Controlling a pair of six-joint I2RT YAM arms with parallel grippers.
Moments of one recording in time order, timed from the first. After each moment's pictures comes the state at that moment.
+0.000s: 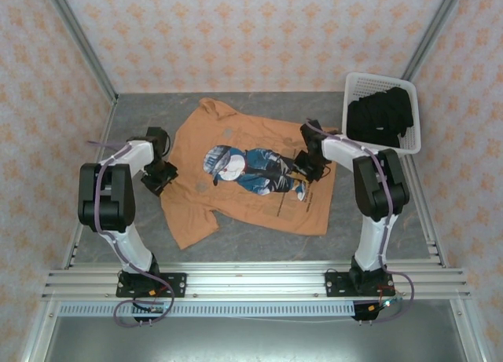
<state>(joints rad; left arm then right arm) 0.06 1.77 1.13 -0.88 -0.04 -0.96 0.31 1.93 1.28 -0.73 -0.18 0.88</state>
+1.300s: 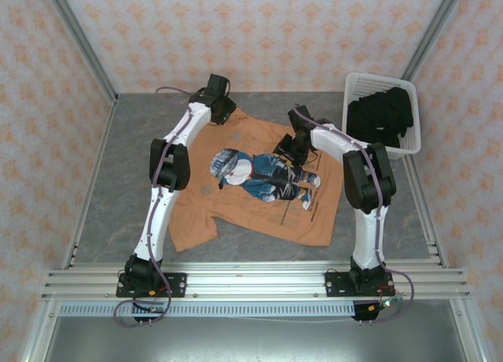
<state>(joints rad) -0.21 2.65 2.49 -0.75 0.03 -1.12 0.36 2.06 1.52 -0.68 -0.29 0.89</state>
